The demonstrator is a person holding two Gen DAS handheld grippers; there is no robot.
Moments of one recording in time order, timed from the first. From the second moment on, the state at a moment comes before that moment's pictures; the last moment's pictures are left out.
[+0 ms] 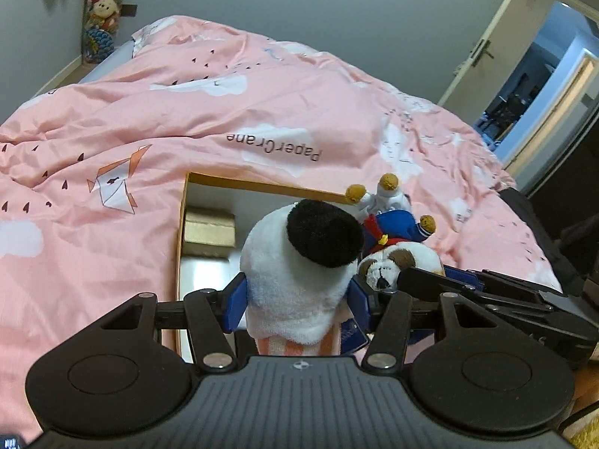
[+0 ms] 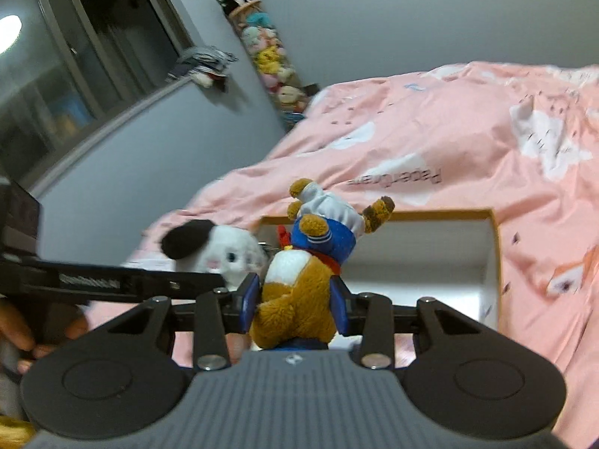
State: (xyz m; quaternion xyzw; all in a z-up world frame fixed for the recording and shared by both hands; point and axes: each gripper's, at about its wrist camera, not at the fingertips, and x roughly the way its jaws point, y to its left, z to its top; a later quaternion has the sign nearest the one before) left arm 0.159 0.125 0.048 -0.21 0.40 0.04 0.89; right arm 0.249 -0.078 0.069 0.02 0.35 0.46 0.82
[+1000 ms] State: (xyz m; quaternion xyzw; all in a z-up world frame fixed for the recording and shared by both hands) left arm 0.234 0.149 -0.020 -0.20 0.46 0.00 0.87; right arm 0.331 -0.022 -0.024 -0.01 0.47 0.44 0.76
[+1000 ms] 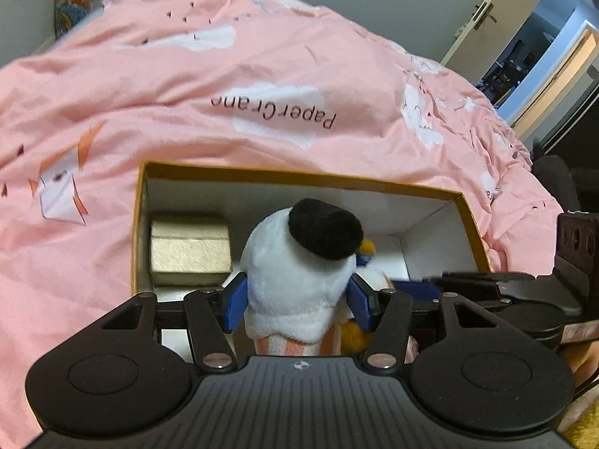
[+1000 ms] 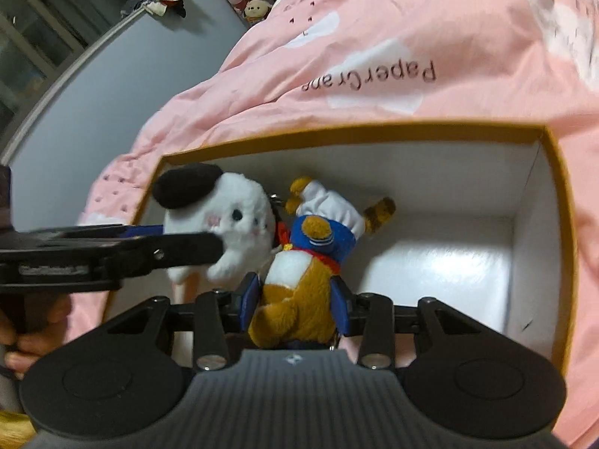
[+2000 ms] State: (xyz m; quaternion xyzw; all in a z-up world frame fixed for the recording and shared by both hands) left arm 0.227 0.141 -0.040 -0.19 0.45 0.07 0.87; right arm 0.314 -0.026 -0.027 -0.07 0.44 0.46 0.77
